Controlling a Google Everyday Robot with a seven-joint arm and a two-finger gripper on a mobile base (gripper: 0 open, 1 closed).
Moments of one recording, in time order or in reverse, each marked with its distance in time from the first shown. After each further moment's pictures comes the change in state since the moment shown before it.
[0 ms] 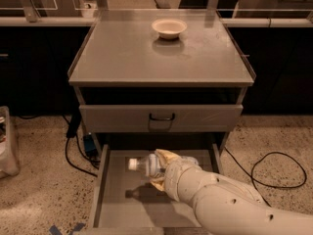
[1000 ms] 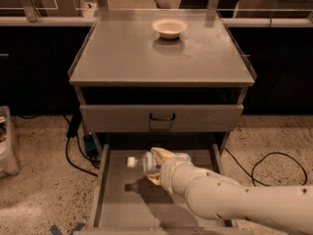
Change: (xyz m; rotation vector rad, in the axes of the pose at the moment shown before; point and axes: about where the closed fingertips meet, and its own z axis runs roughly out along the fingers) arm 0.018 0.005 0.050 0.009 -0.027 -0.035
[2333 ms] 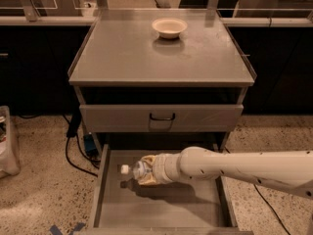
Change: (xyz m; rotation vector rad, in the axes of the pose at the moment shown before) arm 0.033 0.064 0.116 -0.363 -0.137 0.171
